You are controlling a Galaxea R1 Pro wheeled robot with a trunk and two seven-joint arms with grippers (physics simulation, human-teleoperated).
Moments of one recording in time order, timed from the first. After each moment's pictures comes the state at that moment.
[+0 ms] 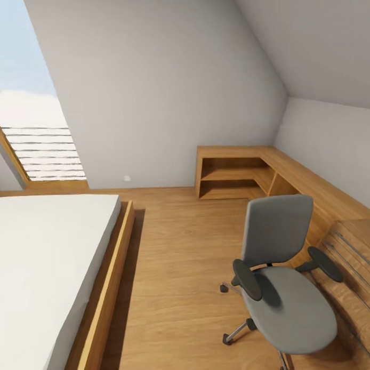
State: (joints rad) left arm -0.03 0.00 -1.91 -0.16 2.01 -0.87 0.42; right arm -0.09 -0.04 0.21 -0.22 -0.28 -0.75 -0.15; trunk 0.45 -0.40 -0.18
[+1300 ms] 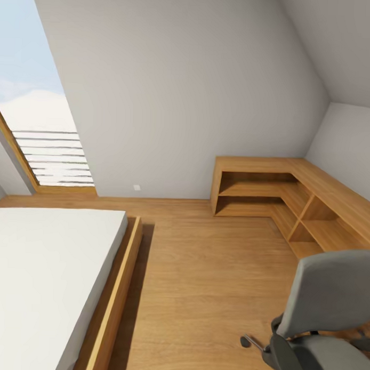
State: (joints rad) left arm -0.03 0.00 -1.91 -0.16 2.00 -0.86 0.42; right arm -0.09 -0.04 0.21 -0.18 -0.28 -0.75 -0.15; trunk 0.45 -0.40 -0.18
